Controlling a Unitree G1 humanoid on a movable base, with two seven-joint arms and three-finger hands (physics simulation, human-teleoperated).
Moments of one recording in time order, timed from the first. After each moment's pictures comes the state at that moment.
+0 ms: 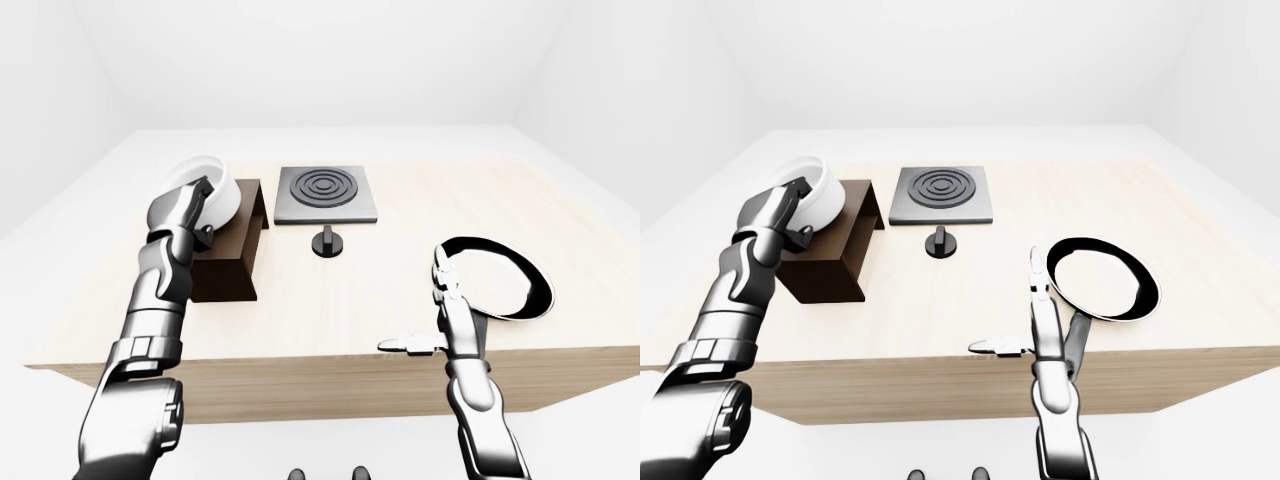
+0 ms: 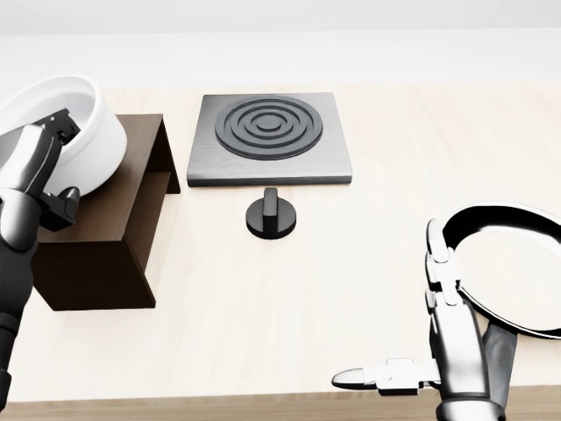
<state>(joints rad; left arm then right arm) -0.76 0.41 0.09 0.64 0.91 0.09 -0.04 0.14 -0.02 -0.04 -0.17 -0.22 -0.07 -0.01</state>
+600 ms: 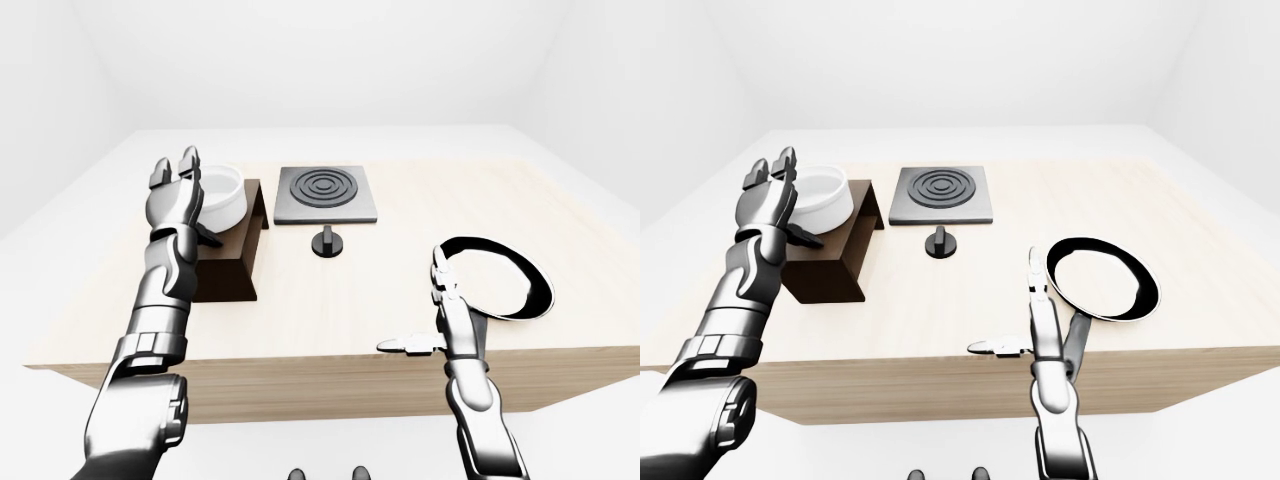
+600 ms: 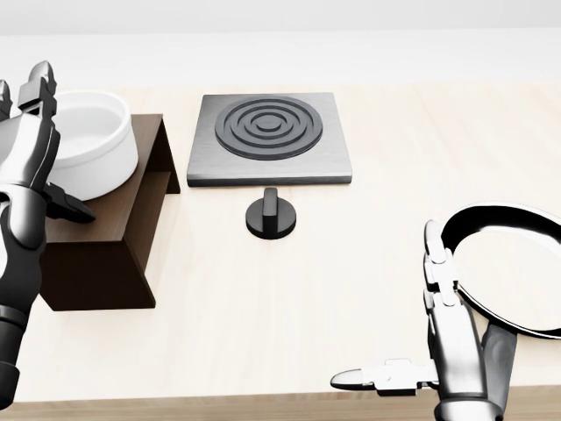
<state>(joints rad) -0.79 0.40 0.09 0.67 0.96 0.09 0.10 0.14 -0.02 -0.04 -0.16 -0.23 -0.08 -0.02</state>
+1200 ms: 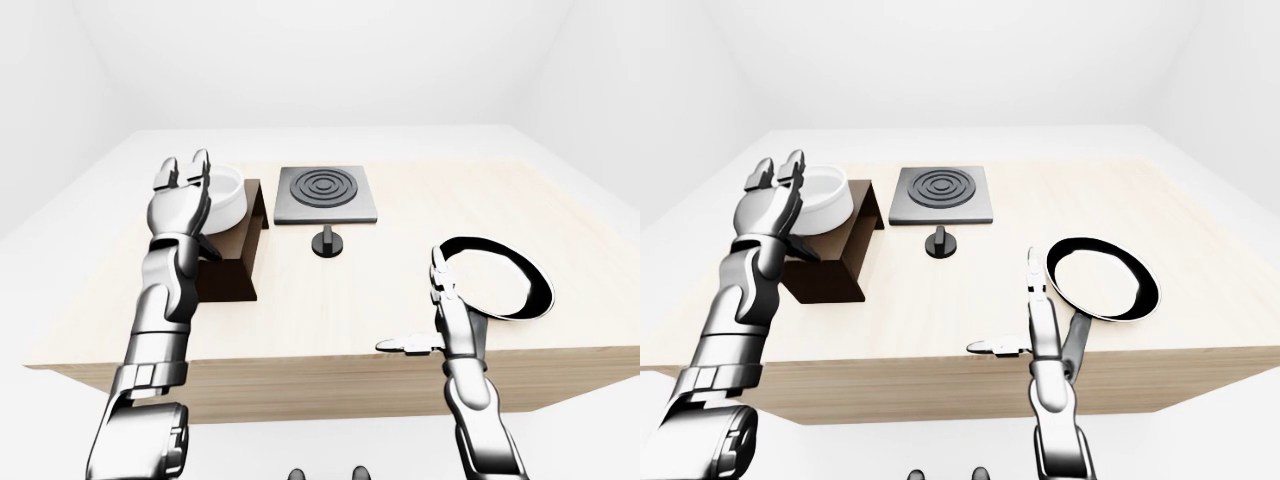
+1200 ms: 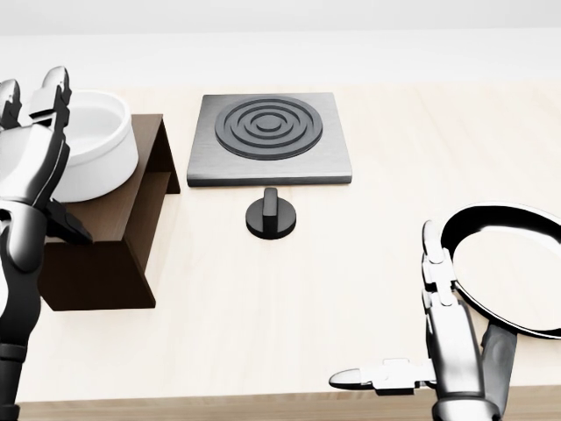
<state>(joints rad) -0.64 0.37 0.11 0.39 1.08 0.09 -0.03 0.13 -0.02 -0.03 -0.14 -0.24 -0.09 -0.02</state>
